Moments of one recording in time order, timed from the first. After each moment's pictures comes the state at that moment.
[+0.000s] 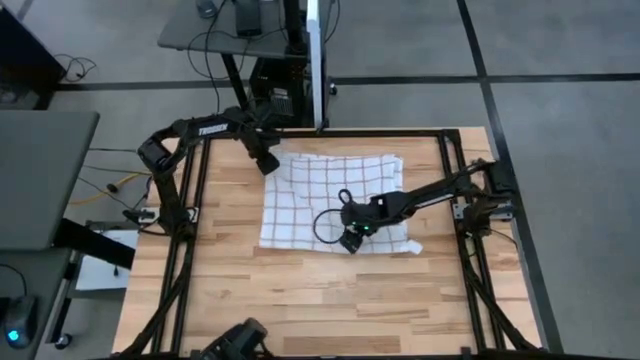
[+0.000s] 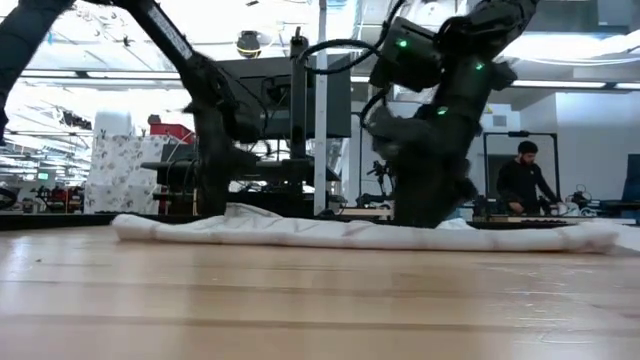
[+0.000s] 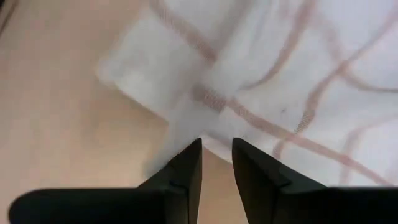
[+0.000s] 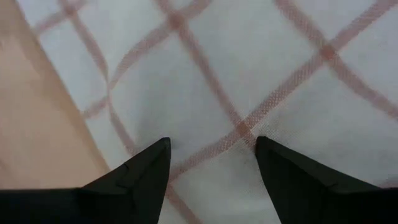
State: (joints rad) left arm 0.82 1.79 1.25 -0.88 0.23 0.29; right arm 0.00 1.71 0.96 -0.35 0.00 0.68
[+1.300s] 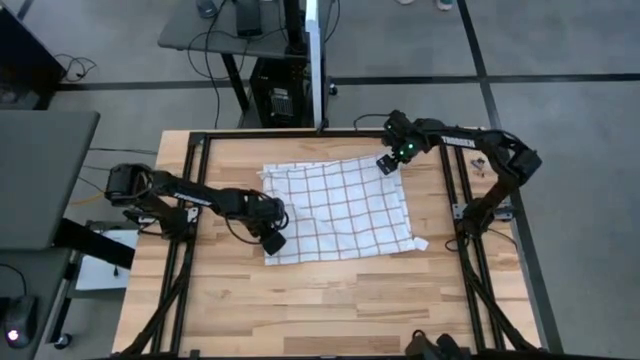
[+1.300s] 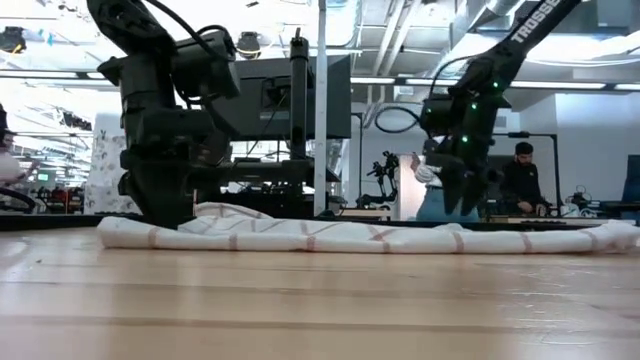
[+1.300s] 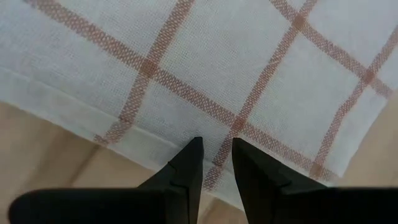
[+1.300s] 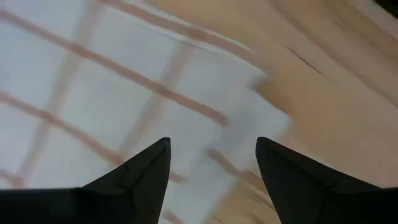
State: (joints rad) left arm 0.02 1.51 0.70 -0.43 0.13 -0.72; right arm -0.83 1.64 0.97 -0.65 -0.02 0.11
